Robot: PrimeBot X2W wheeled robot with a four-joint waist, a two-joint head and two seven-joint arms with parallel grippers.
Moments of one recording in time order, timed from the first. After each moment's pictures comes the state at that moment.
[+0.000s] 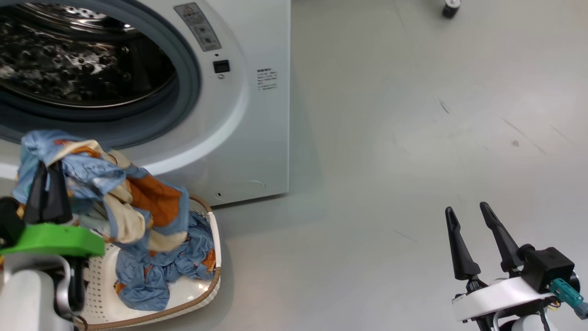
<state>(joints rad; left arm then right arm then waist) -0.19 0.16 0.08 0.19 -0.33 -0.11 -0.23 0.07 -0.11 0.13 0.07 0.26 0.12 -0.26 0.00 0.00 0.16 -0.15</state>
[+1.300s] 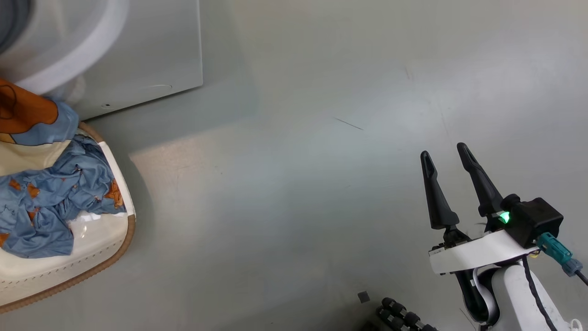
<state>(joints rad) -0.89 0.39 0.19 0.51 -0.32 -0.03 -0.12 -0.10 -0.08 0.20 0.04 0.26 0.12 -0.26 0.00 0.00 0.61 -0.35</state>
